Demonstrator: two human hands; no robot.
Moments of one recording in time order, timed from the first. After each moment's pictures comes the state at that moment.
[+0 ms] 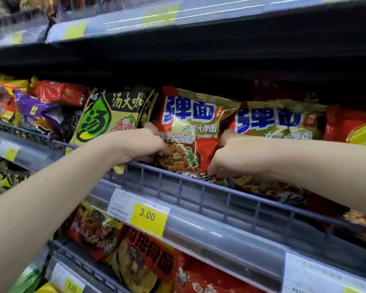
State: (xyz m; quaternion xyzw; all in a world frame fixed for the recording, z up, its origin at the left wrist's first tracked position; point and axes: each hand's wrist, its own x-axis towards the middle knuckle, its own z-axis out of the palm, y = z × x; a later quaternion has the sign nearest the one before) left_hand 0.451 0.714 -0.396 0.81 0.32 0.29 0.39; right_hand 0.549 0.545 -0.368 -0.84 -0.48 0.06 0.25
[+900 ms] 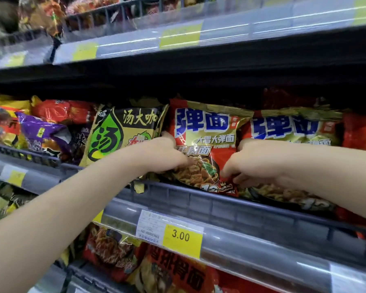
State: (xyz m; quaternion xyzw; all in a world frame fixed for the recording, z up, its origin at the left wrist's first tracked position) left_hand 0.439 0.706 -0.379 0.90 0.29 0.23 0.24; right_hand 0.523 0.549 -0.360 -0.87 -0.39 0.08 0.31
